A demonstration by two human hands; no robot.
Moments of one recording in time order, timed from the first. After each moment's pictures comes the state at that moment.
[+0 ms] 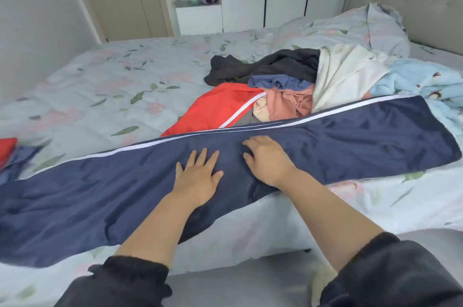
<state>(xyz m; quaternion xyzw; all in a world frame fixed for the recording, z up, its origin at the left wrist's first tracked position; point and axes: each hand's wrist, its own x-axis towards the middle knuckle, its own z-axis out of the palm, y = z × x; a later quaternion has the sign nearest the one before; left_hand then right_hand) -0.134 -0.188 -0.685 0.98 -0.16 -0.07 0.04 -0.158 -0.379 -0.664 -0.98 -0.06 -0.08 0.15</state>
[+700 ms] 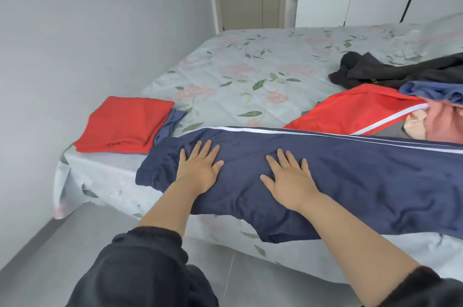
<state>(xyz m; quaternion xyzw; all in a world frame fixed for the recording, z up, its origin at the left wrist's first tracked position) -0.135 0.070 -0.692 1.00 0.03 -0.04 -0.02 -0.135 -0.168 -0.698 -0.98 -0.16 0.05 0.06</state>
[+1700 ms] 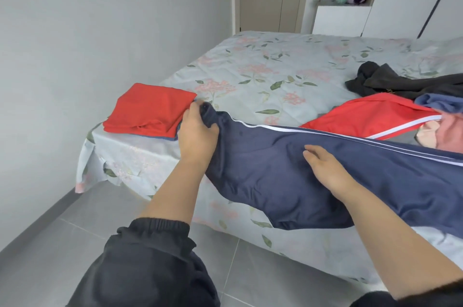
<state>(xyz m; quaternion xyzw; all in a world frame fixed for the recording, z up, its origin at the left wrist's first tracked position) -0.180 0.073 -0.609 0.84 0.17 0.33 0.40 -0.144 -0.197 -0.663 -0.88 -0.02 0.07 0.47</state>
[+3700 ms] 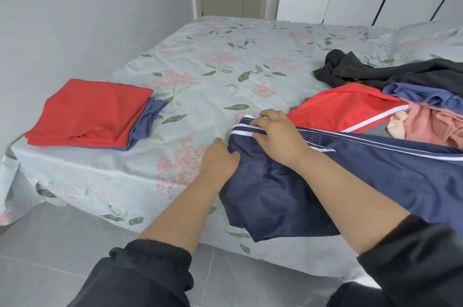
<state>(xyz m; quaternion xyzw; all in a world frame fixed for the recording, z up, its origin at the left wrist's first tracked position) -0.120 -0.002 -0.672 0.91 0.12 0.01 0.40 -0.083 -0.154 -0.635 -0.95 -0.23 -0.10 0.16</state>
